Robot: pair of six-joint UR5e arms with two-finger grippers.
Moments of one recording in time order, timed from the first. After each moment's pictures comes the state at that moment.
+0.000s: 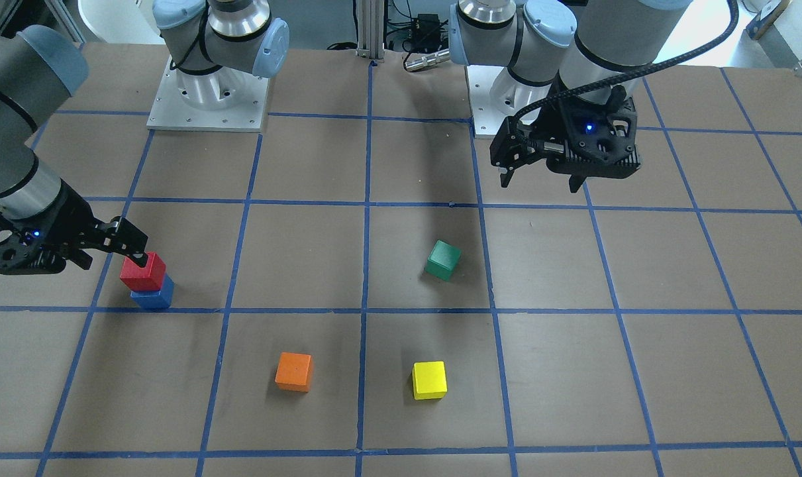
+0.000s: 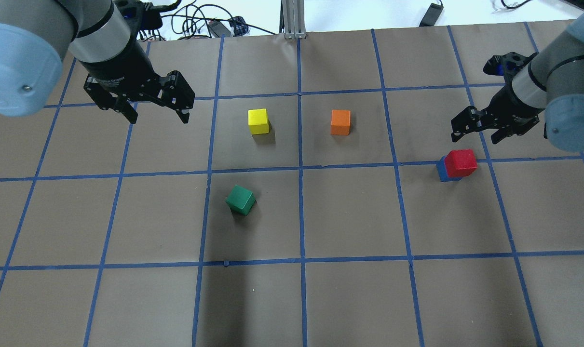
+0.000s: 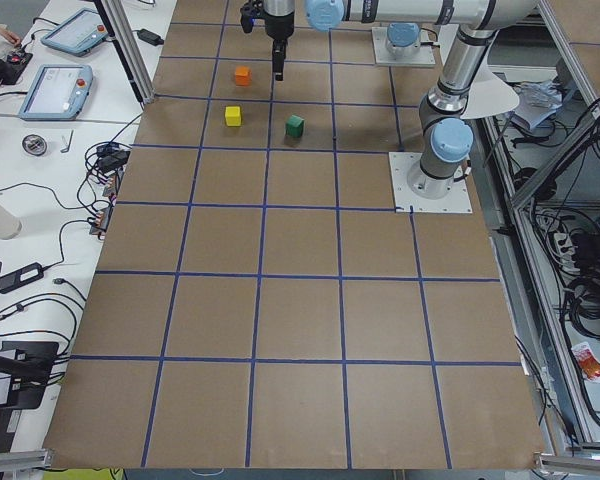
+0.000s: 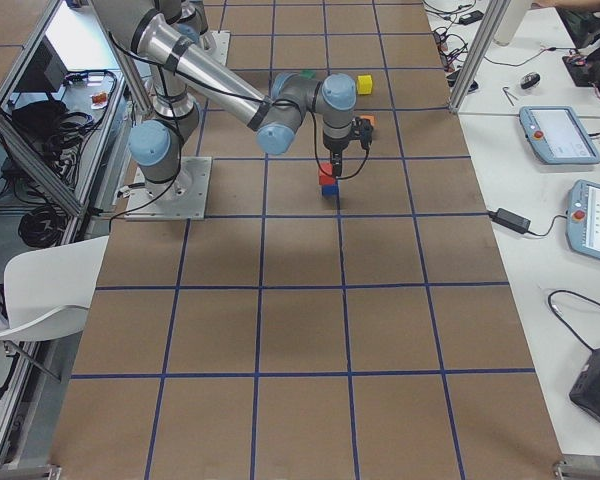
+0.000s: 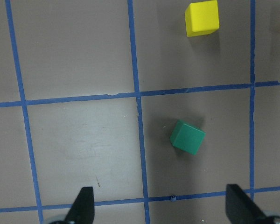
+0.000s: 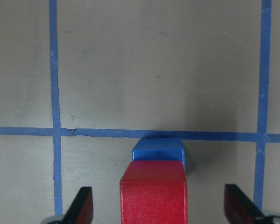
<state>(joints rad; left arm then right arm) -1.59 -1.60 -1.56 -1.55 1.56 0.04 1.24 -1.44 1.87 -1.99 -1.43 -0.30</state>
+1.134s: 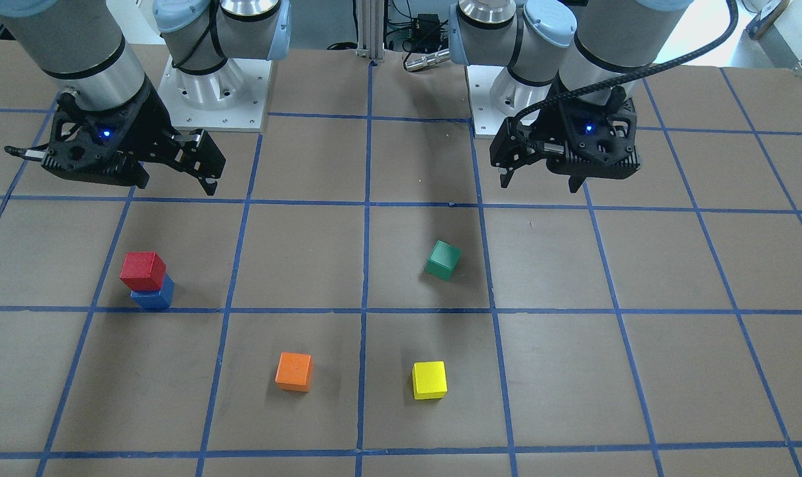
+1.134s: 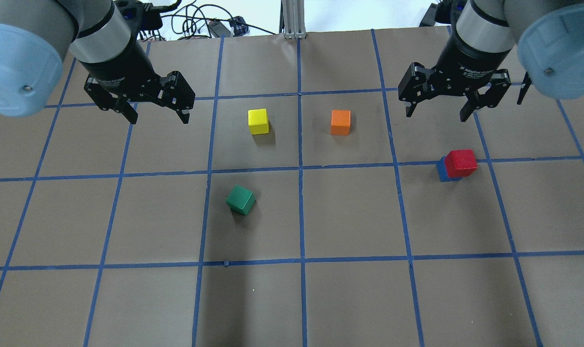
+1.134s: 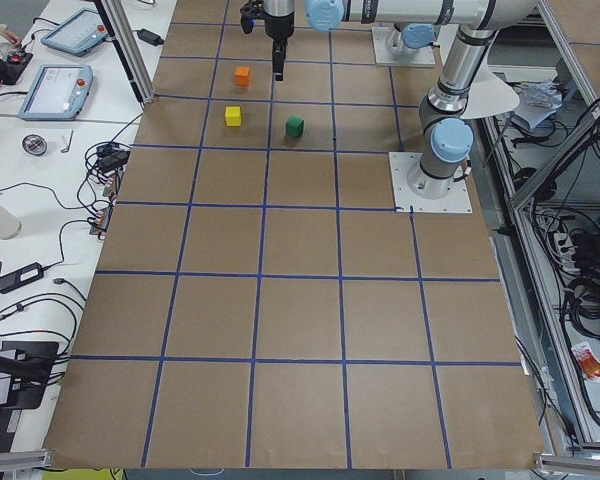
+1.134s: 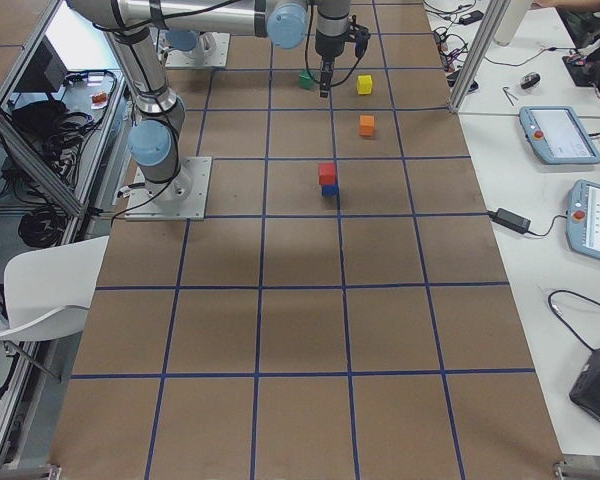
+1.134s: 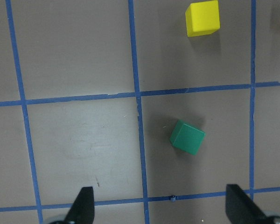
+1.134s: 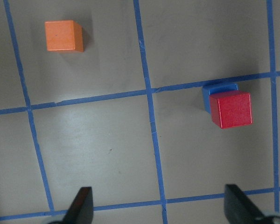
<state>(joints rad) -1.59 -1.60 -1.57 -1.55 1.56 0.03 1.55 -1.55 1.61 -1.61 -1.53 0.11</state>
